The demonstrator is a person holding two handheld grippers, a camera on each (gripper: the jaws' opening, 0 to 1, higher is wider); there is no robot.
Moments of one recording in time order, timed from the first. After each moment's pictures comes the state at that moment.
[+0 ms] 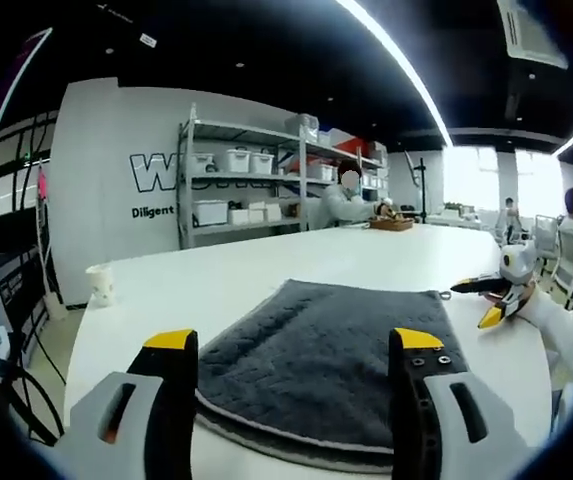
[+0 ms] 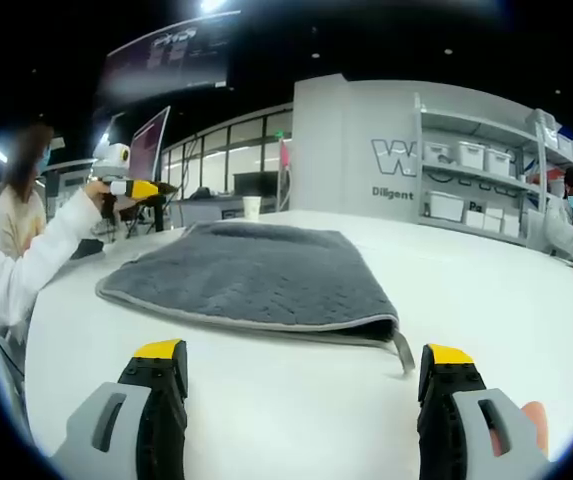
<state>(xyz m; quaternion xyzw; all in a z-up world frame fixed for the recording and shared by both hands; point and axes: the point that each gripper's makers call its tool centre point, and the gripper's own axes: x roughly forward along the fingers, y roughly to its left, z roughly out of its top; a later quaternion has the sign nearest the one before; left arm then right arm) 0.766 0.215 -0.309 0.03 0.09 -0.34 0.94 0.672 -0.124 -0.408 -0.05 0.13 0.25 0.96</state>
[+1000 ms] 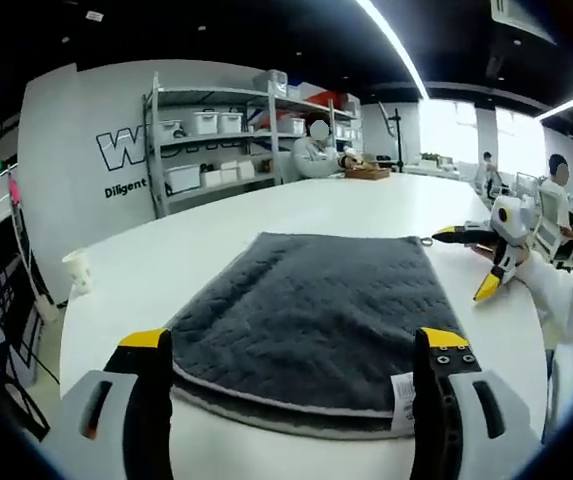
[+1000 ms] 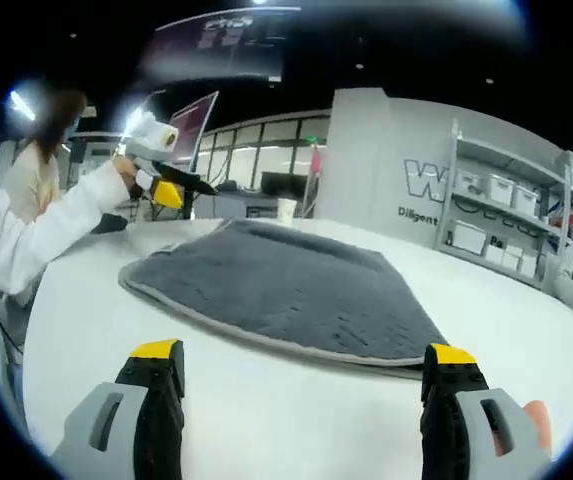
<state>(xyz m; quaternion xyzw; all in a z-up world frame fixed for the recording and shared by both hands) 0.748 0.198 -0.344 0.10 0.16 -0.38 0.90 0.653 -0.045 -0.402 -0.13 0.09 0.31 0.94</state>
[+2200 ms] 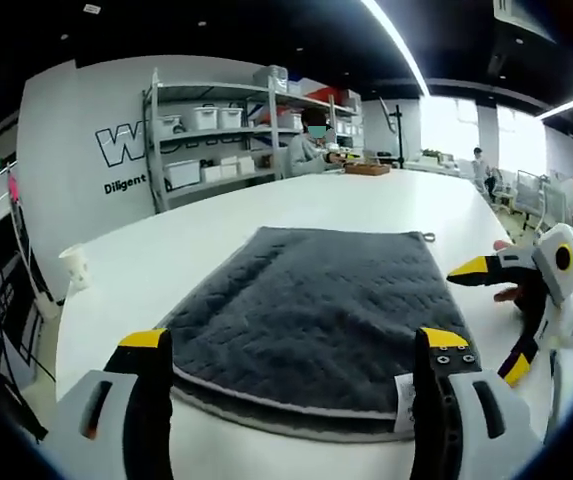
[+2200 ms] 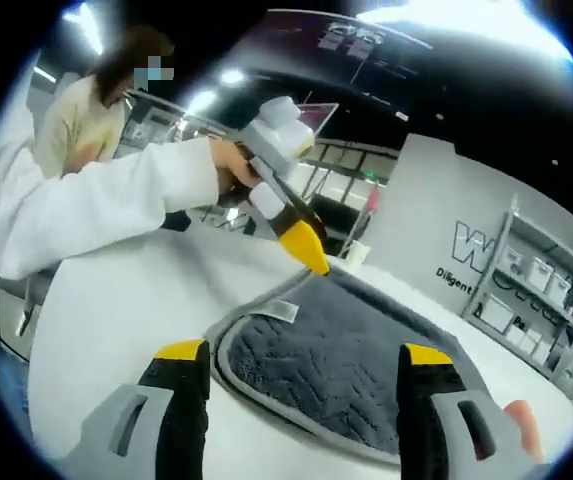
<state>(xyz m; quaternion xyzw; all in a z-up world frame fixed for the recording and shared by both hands) 0.752 0.196 -0.352 0.11 0.17 -0.38 0.90 0.629 0.104 -0.386 -0.22 0.01 0.37 0.90</state>
